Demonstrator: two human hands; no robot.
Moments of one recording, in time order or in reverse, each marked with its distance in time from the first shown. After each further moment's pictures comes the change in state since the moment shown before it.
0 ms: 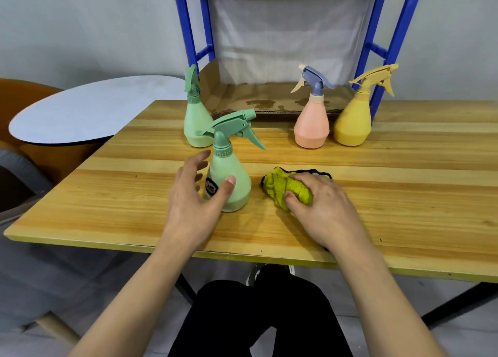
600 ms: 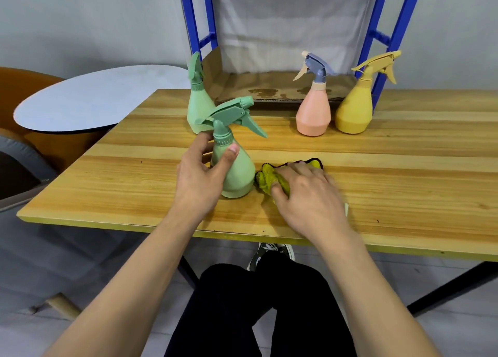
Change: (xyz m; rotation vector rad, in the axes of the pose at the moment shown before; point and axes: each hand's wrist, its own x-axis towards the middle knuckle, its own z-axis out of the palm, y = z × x) left_hand 0.013 0.010 0.005 -0.167 0.024 0.066; right_hand -0.021 -0.038 0.004 -0.258 -0.005 -0.109
